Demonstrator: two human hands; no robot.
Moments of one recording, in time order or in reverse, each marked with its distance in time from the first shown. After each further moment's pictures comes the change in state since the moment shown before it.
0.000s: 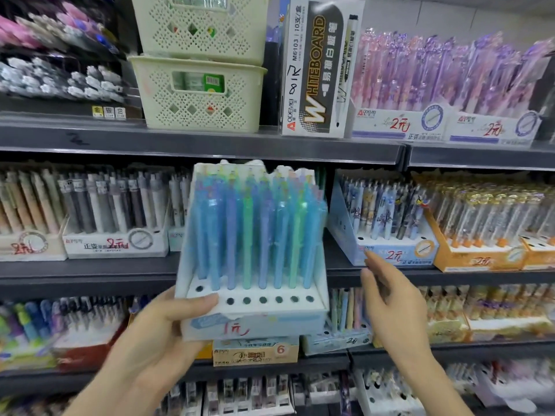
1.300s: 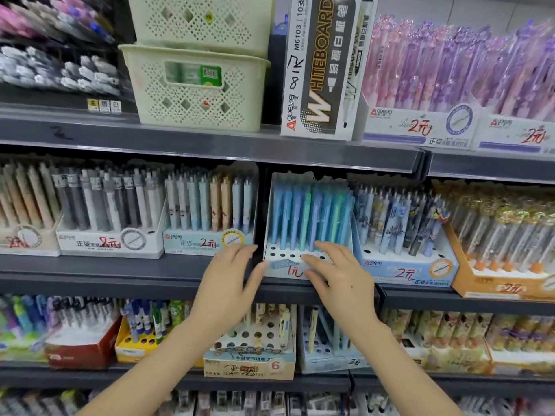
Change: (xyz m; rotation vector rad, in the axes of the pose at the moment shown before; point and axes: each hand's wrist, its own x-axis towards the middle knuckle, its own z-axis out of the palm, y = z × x) left_hand 0.121 -0.046 -0.001 1.763 0.194 0.804; right_hand 0.064 0.020 0.077 -0.307 -0.039 -0.567
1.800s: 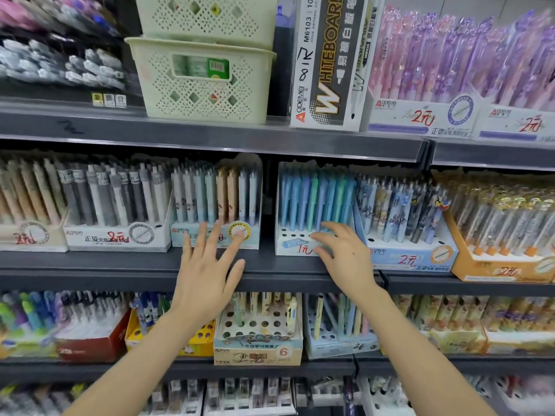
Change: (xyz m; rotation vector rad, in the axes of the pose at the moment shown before) left_hand -0.008 -0.060 0.006 0.359 -0.049 0.004; right_hand 0.020 0.013 0.017 0.021 -0.136 0.139
